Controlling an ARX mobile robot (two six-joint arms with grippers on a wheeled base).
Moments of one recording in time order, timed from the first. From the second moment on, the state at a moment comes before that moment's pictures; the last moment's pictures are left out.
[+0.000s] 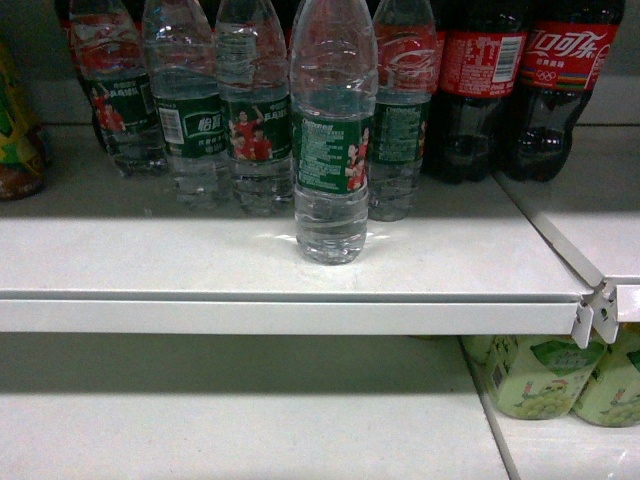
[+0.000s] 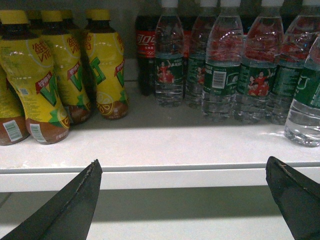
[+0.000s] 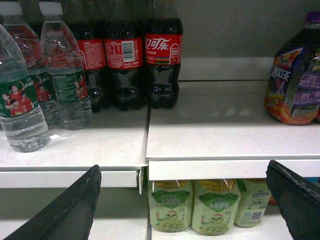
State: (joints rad) left arm 0.00 0.01 0.01 0.00 0.00 0.00; right arm 0.00 0.00 0.01 0.00 0.00 0.00
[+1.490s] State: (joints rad) left arm 0.00 0.01 0.01 0.00 0.00 0.00; right arm 0.00 0.00 0.01 0.00 0.00 0.00
